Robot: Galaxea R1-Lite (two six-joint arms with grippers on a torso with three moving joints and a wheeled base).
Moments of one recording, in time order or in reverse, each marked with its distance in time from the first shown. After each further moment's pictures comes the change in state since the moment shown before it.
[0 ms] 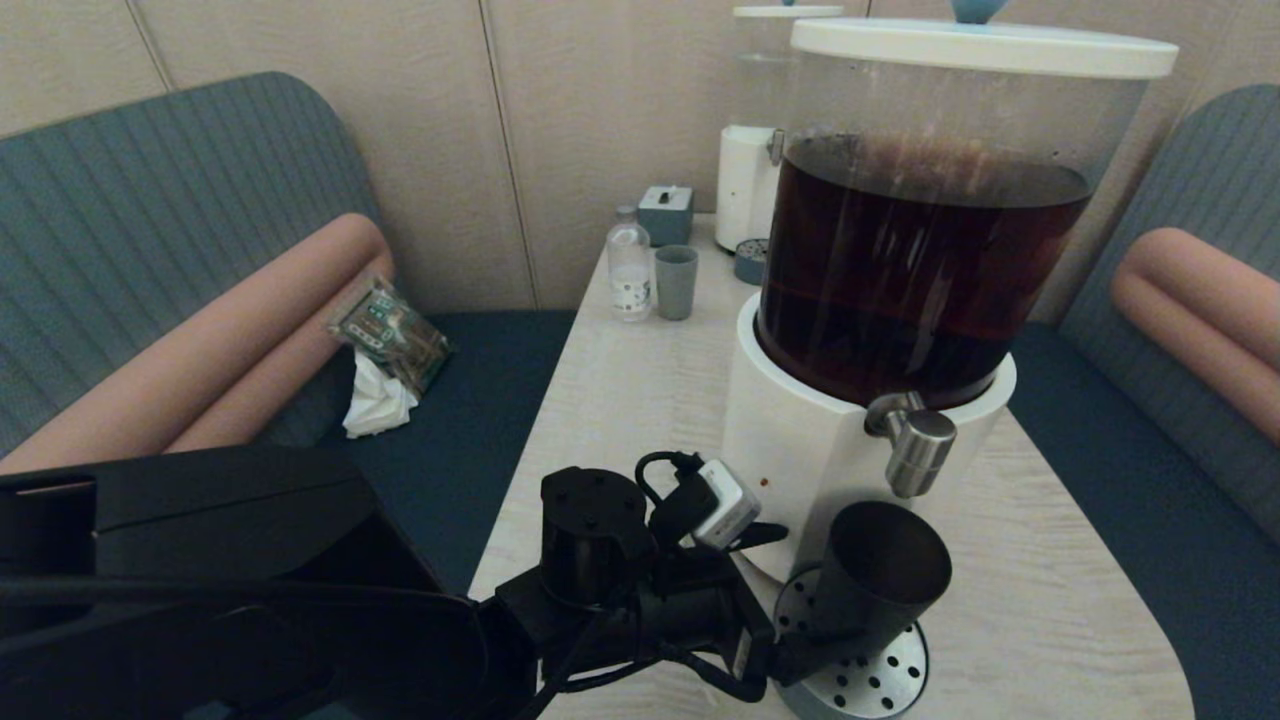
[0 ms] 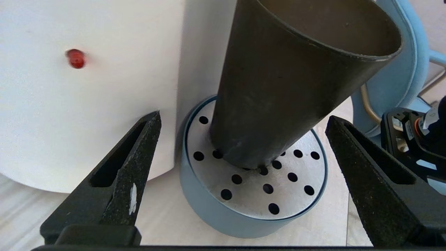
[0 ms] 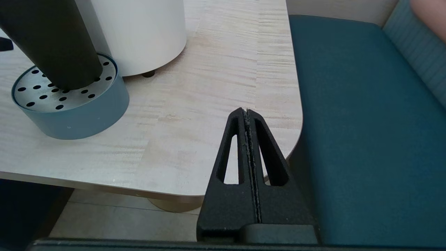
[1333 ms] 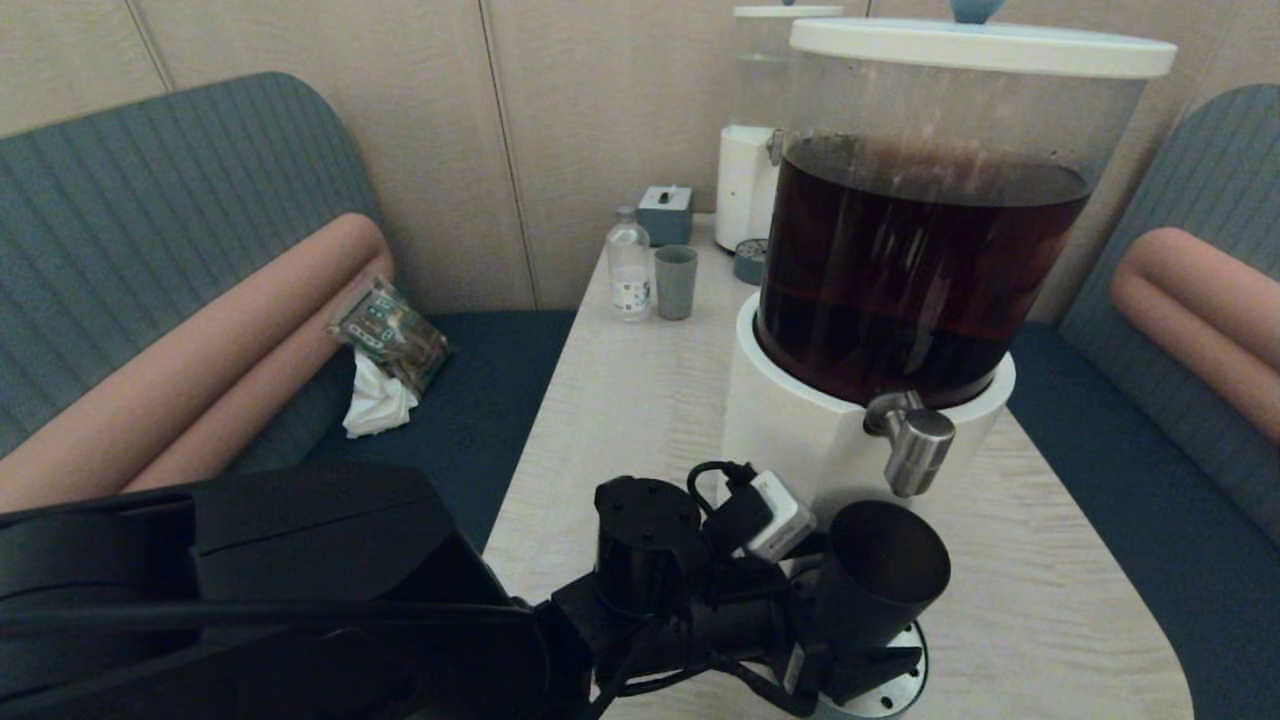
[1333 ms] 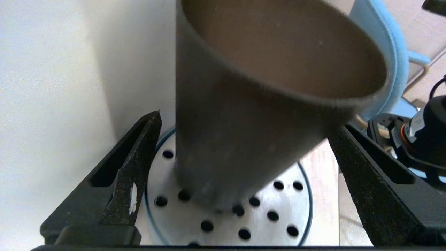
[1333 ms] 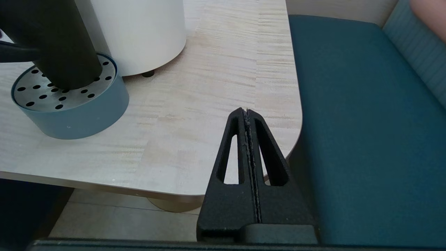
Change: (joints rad) left arm -0.050 0.076 -0.115 0.002 -0.007 -0.006; right arm 0.000 0.000 0.000 0.000 0.000 0.000
